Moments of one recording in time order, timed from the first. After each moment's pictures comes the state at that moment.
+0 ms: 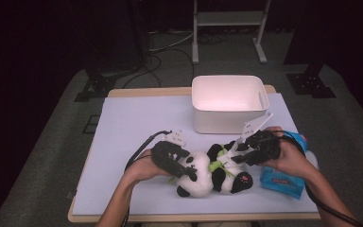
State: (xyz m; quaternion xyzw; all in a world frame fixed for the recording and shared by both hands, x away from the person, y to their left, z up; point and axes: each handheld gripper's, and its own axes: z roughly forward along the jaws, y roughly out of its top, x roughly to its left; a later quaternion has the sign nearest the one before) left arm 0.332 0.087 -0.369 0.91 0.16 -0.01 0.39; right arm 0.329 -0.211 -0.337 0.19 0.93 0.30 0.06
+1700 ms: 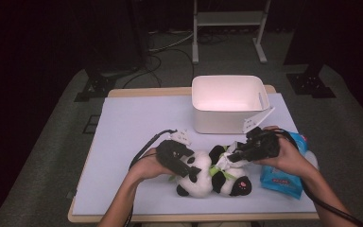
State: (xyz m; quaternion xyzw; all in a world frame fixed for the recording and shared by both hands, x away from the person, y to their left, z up) left arm 0.334 0.075 -0.368 0.91 0.15 -0.02 0.39; right arm 0.336 -0.205 -0.331 0.21 0.91 0.35 -0.04
